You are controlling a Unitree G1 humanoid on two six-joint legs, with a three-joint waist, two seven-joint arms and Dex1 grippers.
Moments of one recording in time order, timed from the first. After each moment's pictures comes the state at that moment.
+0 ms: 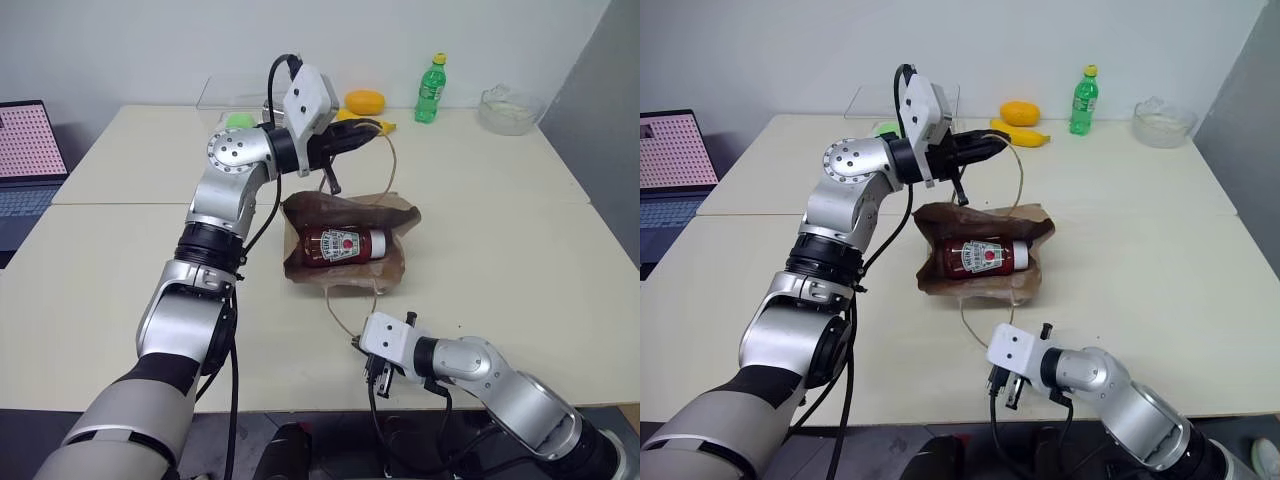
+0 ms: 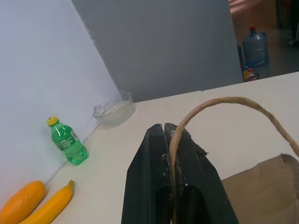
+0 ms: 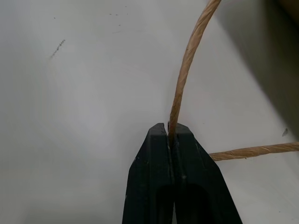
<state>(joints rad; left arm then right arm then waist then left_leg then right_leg) -1.14 0.35 -0.10 0.60 -0.24 -0.02 -1.04 -0.22 -0.62 0.61 -0.63 0.03 0.77 0.54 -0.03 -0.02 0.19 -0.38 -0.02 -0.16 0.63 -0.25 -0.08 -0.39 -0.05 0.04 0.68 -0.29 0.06</state>
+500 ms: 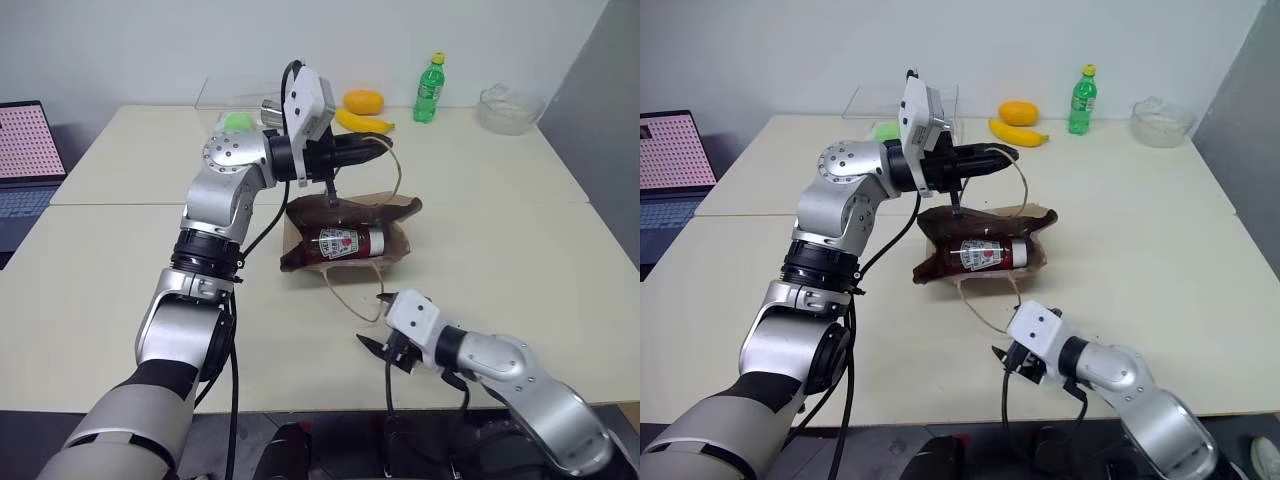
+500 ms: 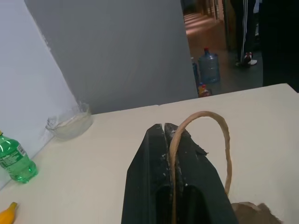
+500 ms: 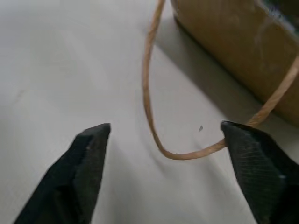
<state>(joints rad) -1.10 0.35 -0.07 0.44 -0.33 0.16 -1.15 -0.10 -0.61 0.33 -0.84 0.11 0.84 0.54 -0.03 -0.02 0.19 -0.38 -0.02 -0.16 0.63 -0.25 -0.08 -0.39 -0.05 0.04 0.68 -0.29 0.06</state>
